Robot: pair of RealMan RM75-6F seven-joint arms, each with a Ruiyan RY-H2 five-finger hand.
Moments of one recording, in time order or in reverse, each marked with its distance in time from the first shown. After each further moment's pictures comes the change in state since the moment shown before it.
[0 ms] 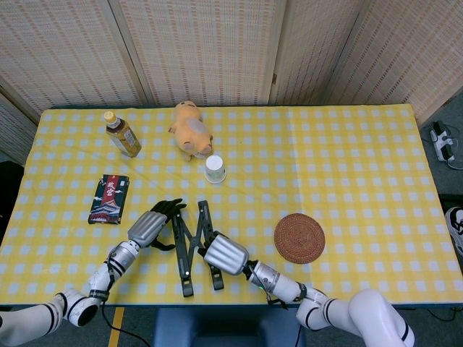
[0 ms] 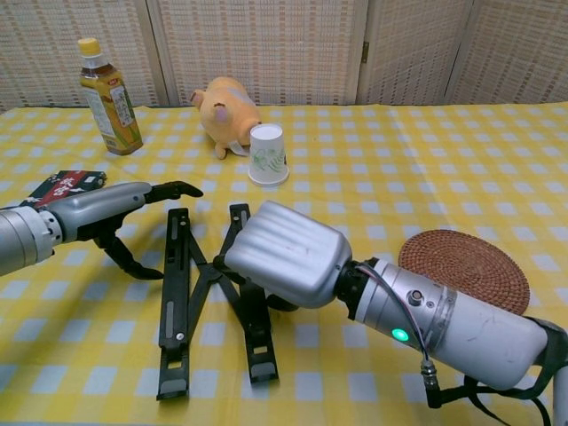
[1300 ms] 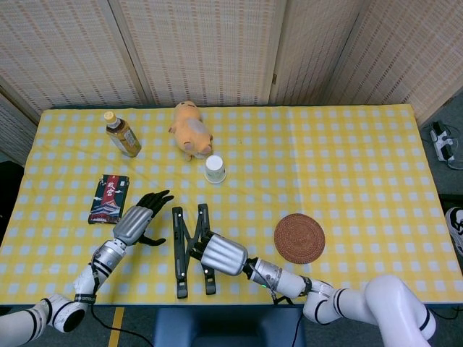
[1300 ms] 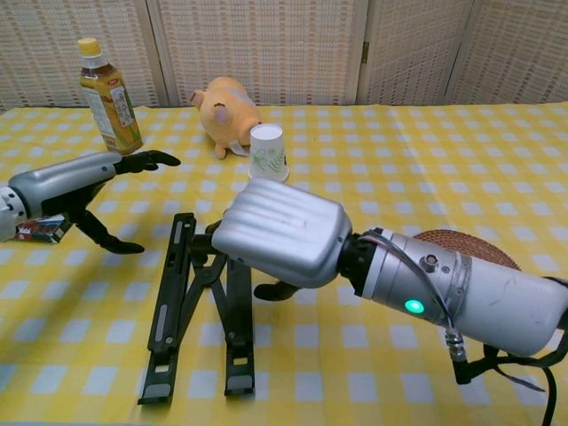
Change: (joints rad) left arm 0.051 0.113 -0.007 -0.114 -0.006 0.114 0.014; right arm 0.077 0.195 0.014 -0.273 -0.016 -0.076 0.000
